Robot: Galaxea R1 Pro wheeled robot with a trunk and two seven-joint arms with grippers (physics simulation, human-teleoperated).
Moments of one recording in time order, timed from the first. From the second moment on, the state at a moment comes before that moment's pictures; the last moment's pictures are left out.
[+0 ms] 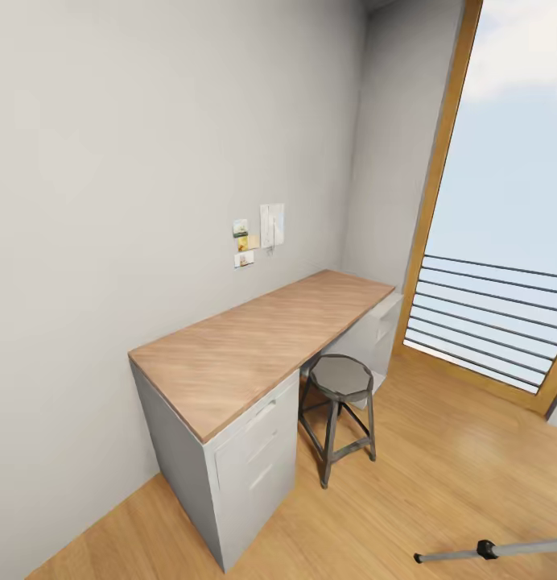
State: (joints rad) left arm 0.00 0.00 0.00 0.00 0.00 0.00 0.00; right arm 0.00 0.00 0.00 0.00 0.00 0.00 0.00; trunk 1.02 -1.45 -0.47
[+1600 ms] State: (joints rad) left arm 0.00 0.01 -0.01 -0.03 -0.01 -0.01 0.00; right arm 0.00 0.00 -0.01 0.00 -0.01 0.00 -0.01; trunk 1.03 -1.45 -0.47
